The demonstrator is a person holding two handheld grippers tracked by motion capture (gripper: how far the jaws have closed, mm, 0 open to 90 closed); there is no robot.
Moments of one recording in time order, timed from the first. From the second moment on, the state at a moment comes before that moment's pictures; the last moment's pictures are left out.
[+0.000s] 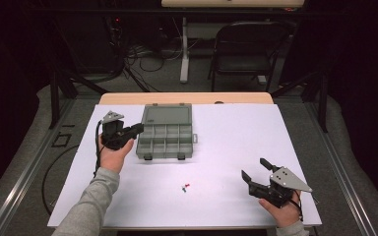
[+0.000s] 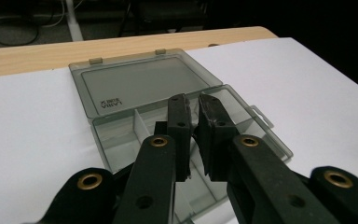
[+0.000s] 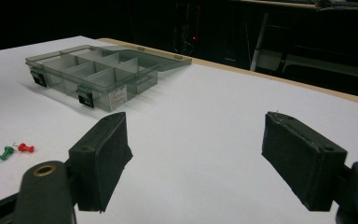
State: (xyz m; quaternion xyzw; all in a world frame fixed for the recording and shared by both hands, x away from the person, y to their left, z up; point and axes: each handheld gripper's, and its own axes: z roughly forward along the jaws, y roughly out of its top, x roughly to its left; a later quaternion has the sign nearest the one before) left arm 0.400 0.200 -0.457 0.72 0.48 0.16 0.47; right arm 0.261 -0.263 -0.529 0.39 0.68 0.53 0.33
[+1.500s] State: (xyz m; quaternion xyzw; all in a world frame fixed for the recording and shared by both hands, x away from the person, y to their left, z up) left arm 0.481 0.183 -0.513 0.75 0.56 0.14 0.32; right arm 0.262 -0.263 -0.530 0.38 0.69 0.52 0.32
